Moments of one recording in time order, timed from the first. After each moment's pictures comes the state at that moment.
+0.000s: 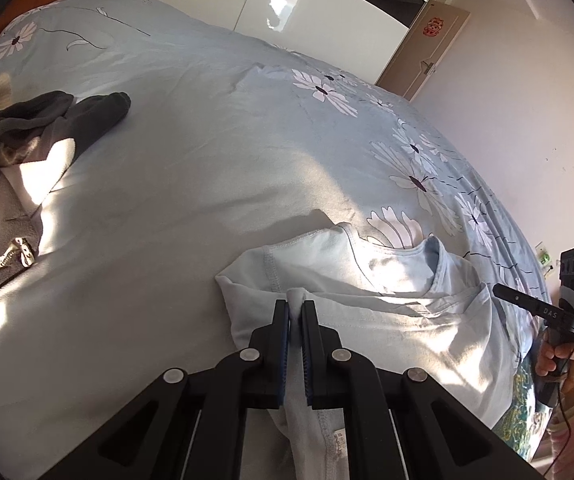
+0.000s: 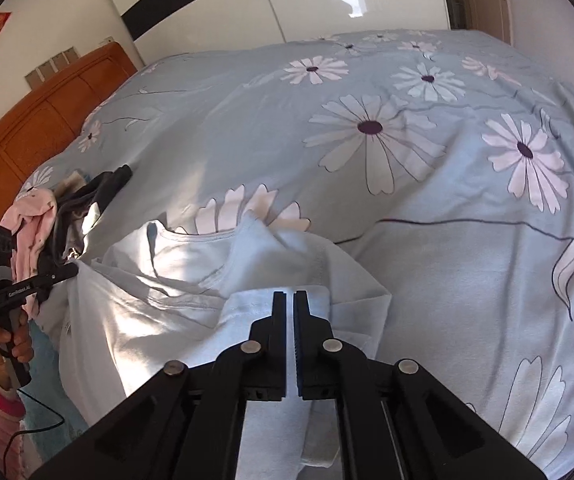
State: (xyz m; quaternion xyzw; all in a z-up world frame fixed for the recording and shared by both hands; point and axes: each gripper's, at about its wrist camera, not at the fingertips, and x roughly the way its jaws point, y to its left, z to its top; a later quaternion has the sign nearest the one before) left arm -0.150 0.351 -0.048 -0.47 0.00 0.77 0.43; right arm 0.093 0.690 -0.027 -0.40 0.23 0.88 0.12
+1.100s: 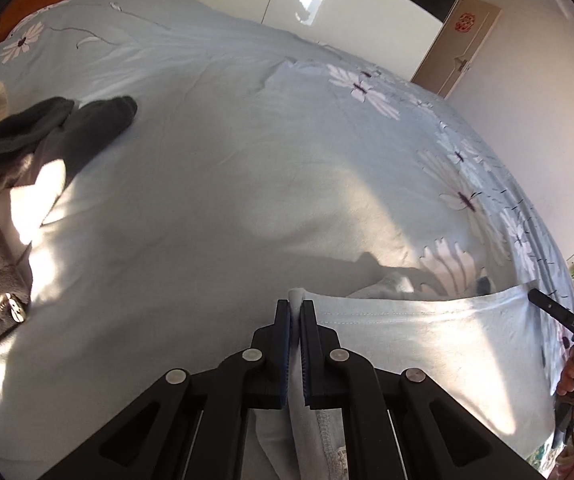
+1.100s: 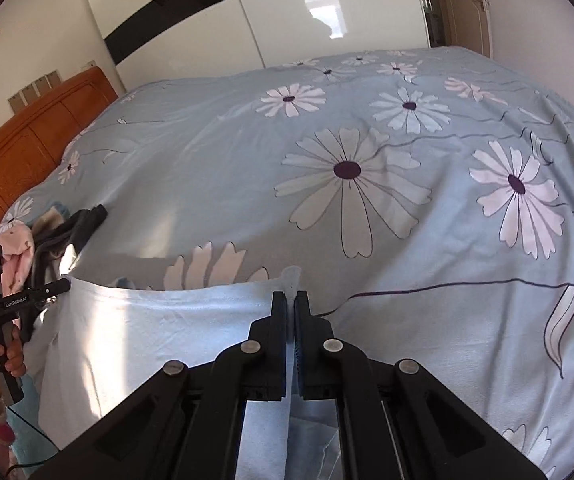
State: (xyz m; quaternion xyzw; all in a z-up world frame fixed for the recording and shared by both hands) left arm -0.201 0.402 -0.070 -0.49 0.03 0.79 0.37; right arm 0.060 0.723 -0.027 -0.38 0.22 0.89 0.17
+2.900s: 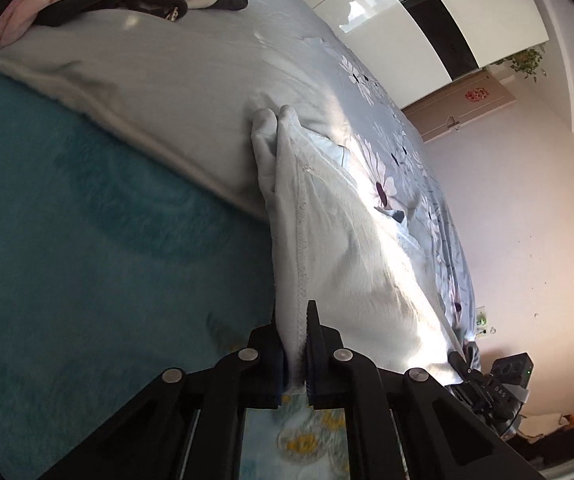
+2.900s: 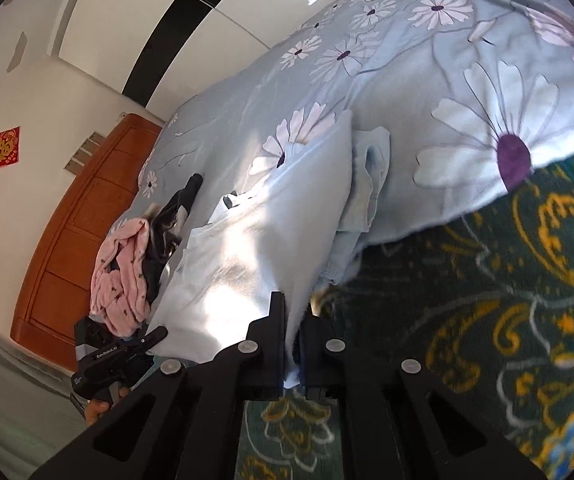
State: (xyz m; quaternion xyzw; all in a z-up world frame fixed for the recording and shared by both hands) left arm 0.024 0.217 -0.082 -0.56 -0.19 0.71 0.39; right arm 0.293 0.574 -0.043 -0.32 0.44 0.84 0.05
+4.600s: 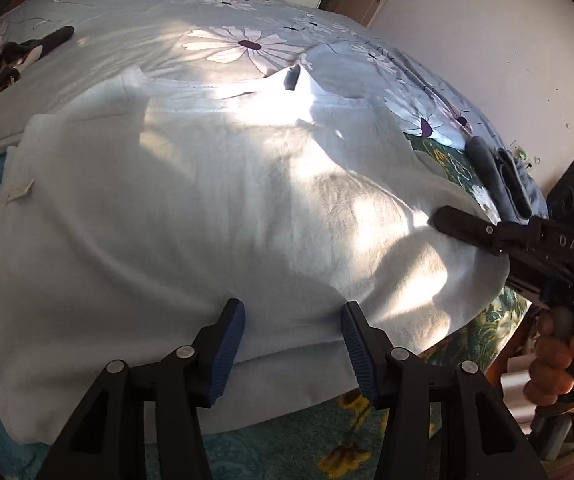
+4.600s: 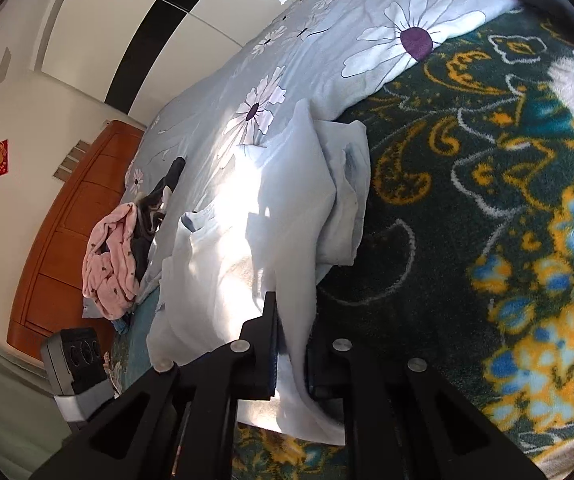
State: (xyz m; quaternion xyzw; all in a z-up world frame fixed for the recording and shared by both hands) left arm 0.194 0.313 -0.085 -0.51 0.07 0.72 0.47; right arm 0.344 0.524 -0.067 -0.33 0.45 0.82 0.10
